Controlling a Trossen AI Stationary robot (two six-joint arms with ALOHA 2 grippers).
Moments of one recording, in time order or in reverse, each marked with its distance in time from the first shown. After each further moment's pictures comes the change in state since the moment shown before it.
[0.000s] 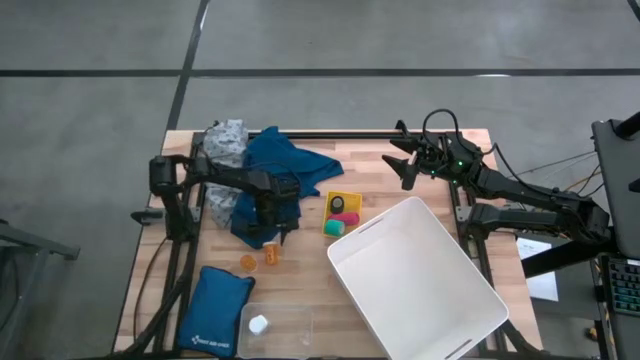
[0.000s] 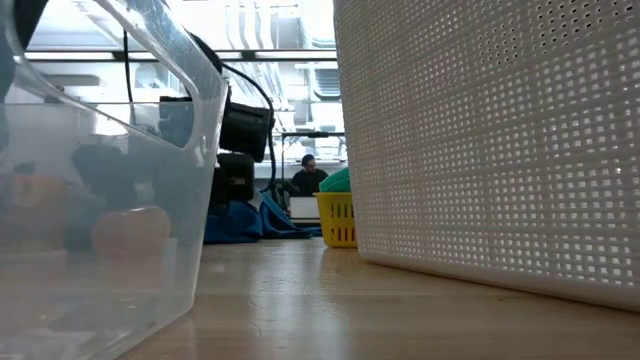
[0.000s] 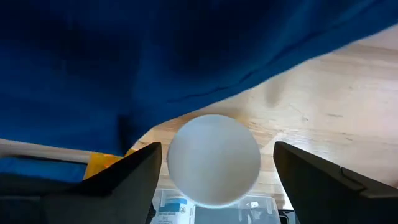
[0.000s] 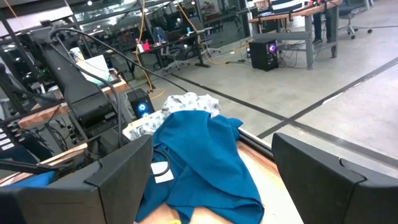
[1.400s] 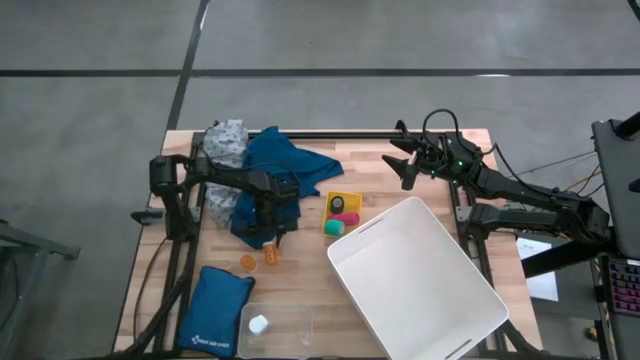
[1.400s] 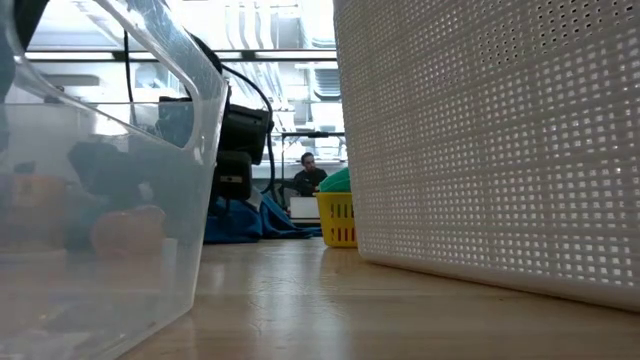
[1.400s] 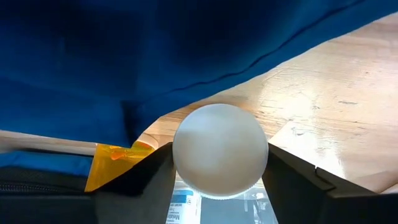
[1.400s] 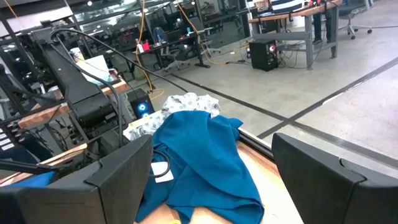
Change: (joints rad) left arm 0.000 0.002 -0.002 -0.021 0.033 0.035; right arm 0.000 -0.001 0.000 0.000 0.000 0.000
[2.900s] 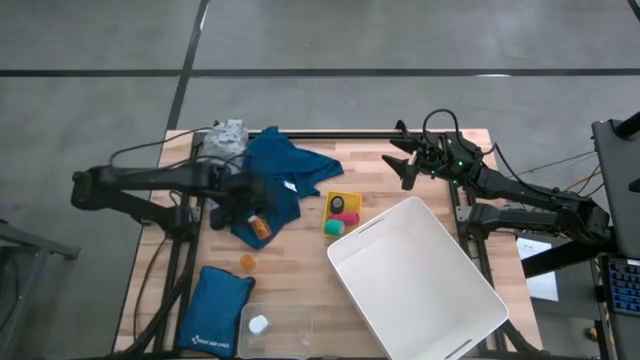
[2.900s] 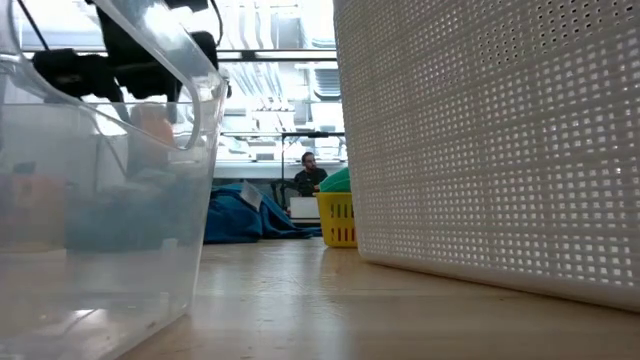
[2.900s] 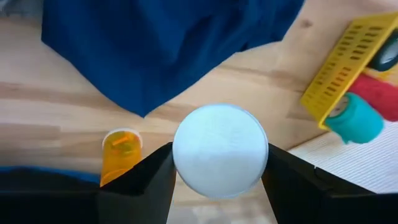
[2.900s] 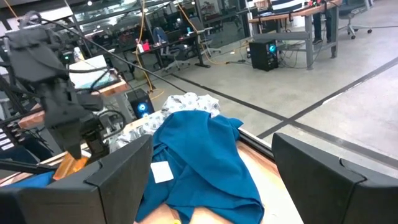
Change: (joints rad) left arm -0.142 -0.659 0.009 -0.161 -0.564 -0.372; right arm 0.000 0.000 0.000 0.000 0.000 0.000
